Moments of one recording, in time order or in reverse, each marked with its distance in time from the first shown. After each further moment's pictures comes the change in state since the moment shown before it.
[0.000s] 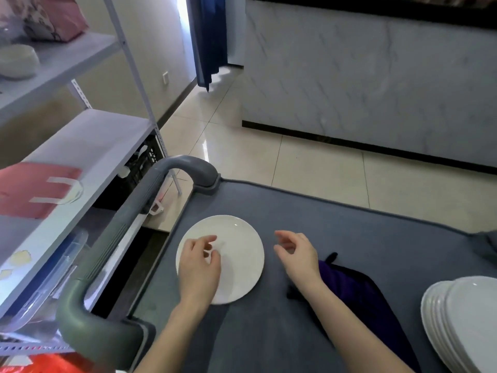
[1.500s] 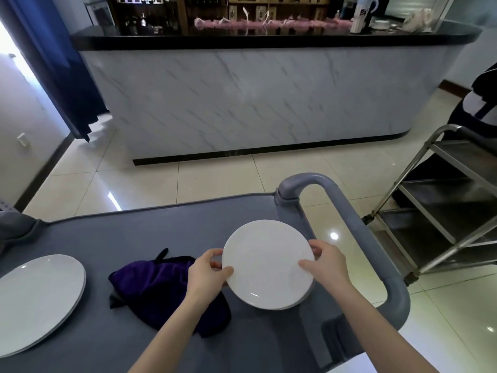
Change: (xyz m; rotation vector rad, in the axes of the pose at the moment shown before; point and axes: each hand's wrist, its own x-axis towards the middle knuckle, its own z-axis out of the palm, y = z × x) left_hand -0.214 0.190 0.249 -0.125 -0.641 -0.028; right_hand -0.131 0.211 -0.388 -0.074 0.363 0.327
